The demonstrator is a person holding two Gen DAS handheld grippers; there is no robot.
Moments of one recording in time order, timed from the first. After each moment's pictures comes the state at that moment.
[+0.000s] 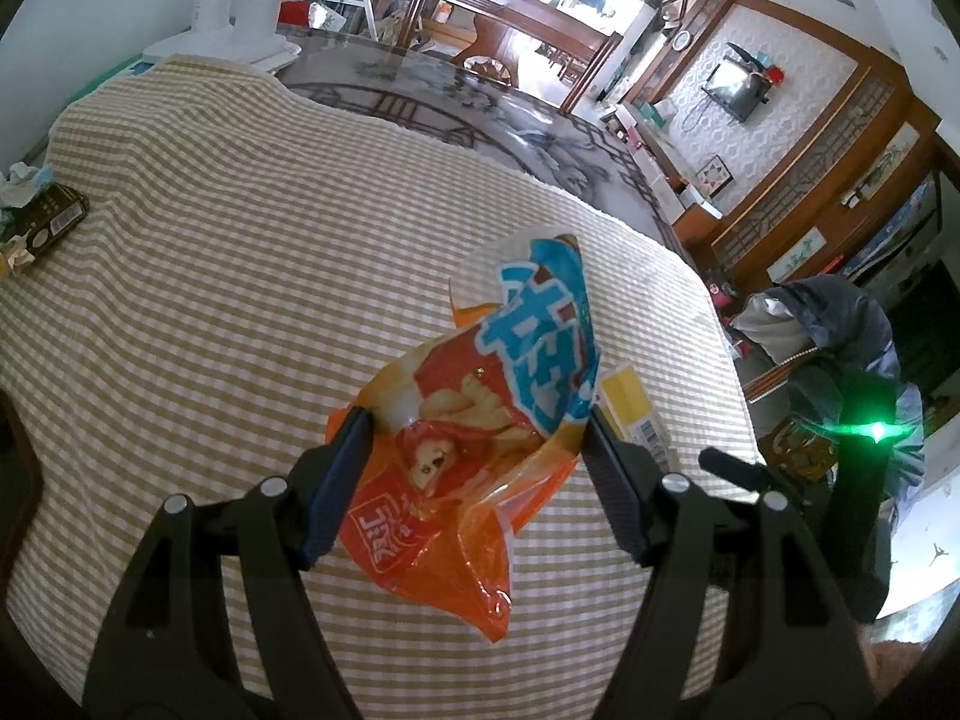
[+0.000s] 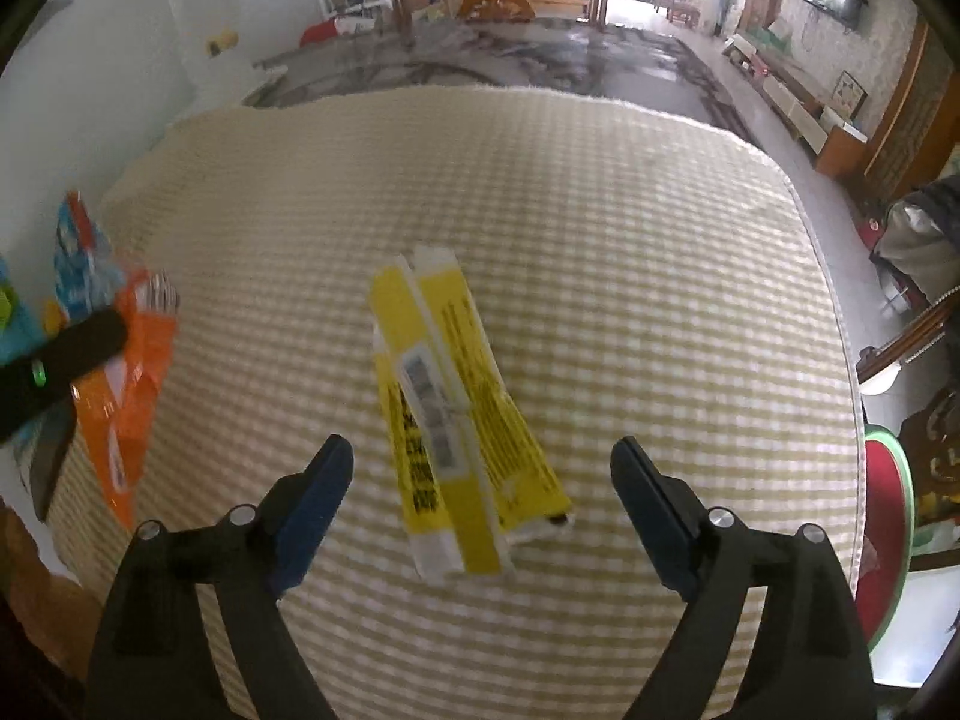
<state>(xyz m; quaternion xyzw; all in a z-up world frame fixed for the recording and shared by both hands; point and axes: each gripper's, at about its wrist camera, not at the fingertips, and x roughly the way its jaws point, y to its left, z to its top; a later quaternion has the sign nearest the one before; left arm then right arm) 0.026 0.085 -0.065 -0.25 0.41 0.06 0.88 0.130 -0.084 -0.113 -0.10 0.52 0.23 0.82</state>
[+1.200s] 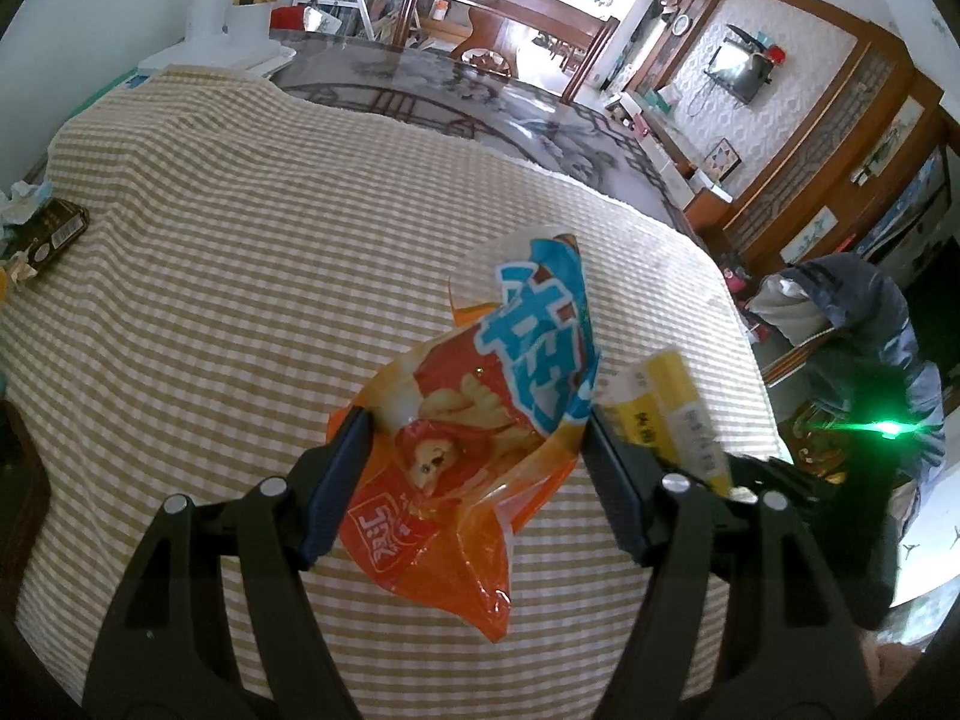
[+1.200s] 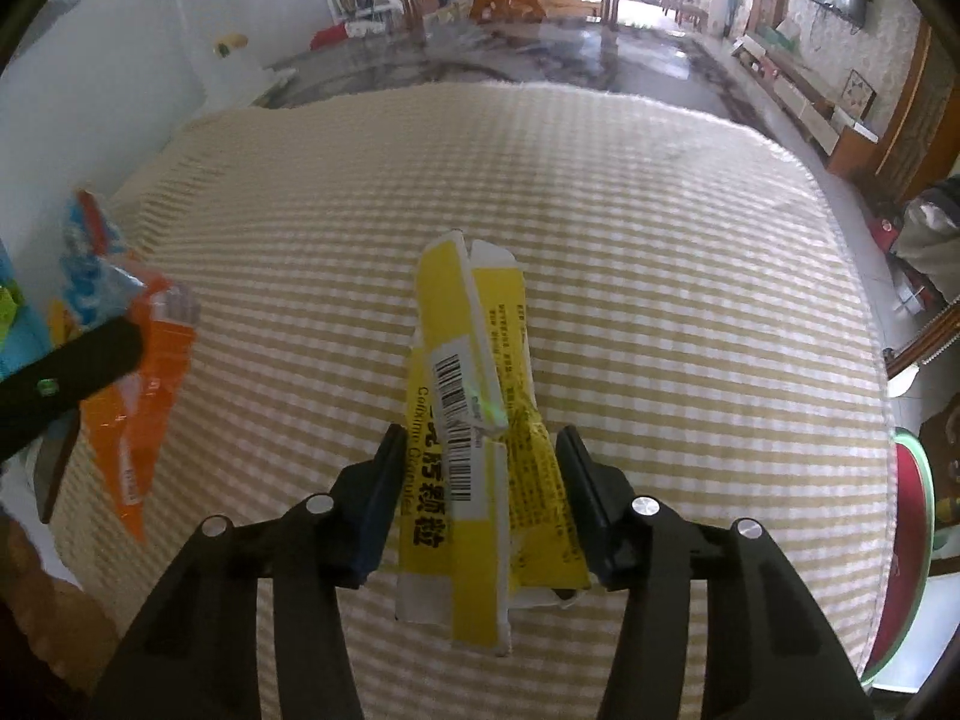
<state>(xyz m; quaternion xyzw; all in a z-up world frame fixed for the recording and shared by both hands) 0.033 0.080 -0.074 -0.22 0.42 0.07 0.88 0.119 -0.093 -0.119 -0.08 0.50 0.24 0.82</state>
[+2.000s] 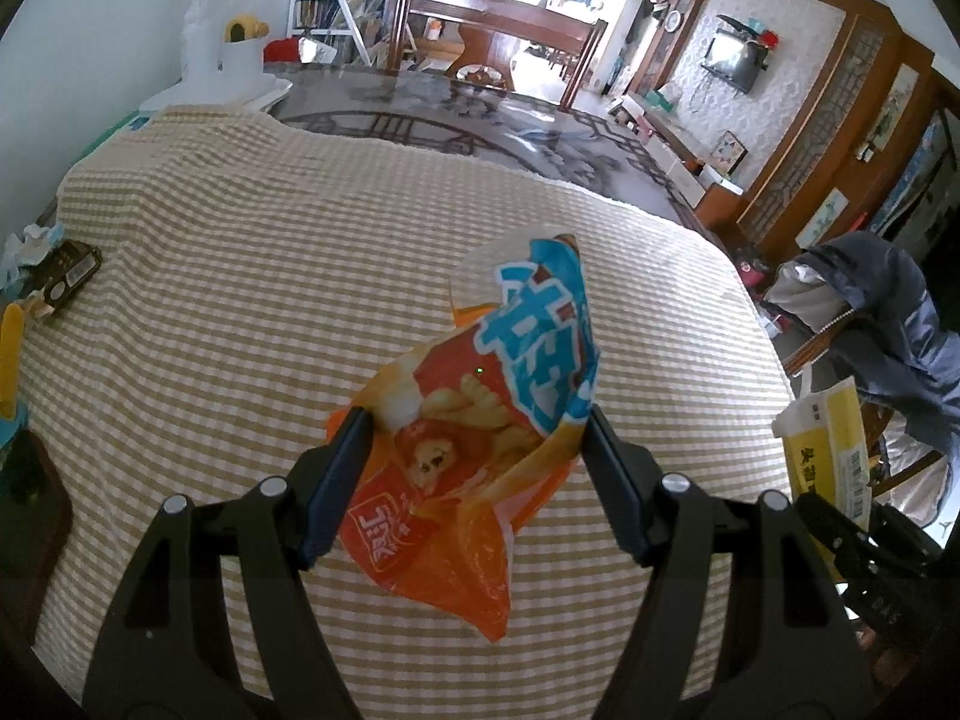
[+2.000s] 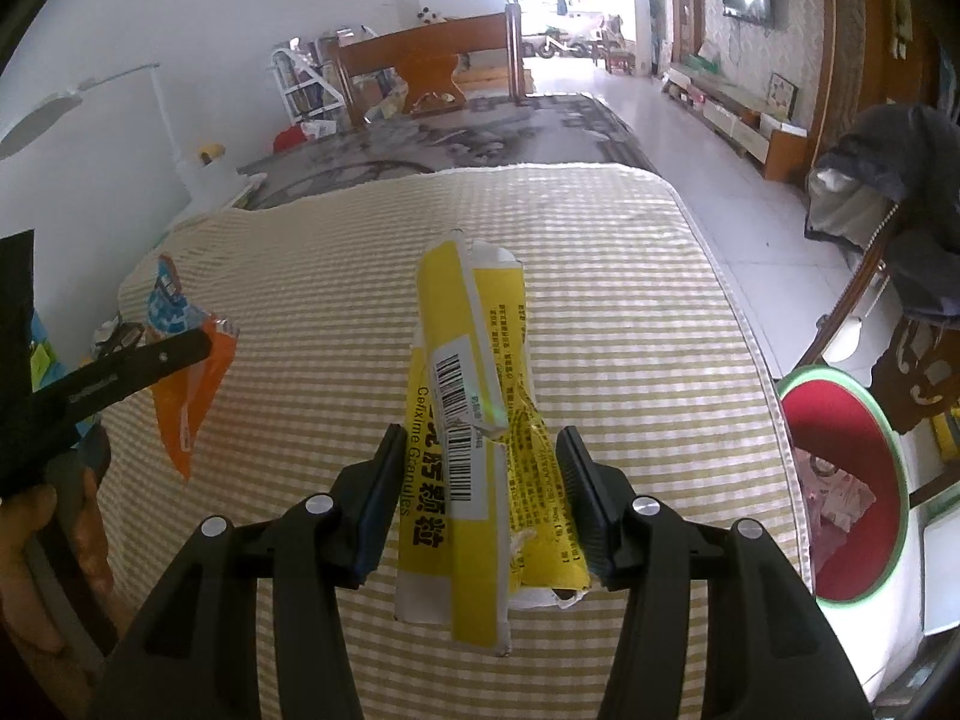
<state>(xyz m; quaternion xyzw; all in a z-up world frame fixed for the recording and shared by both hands) 0.031 0.065 -0.069 -0.17 0.40 0.08 0.89 0.062 -0.165 -0.077 -0.02 0.43 0.20 0.88</state>
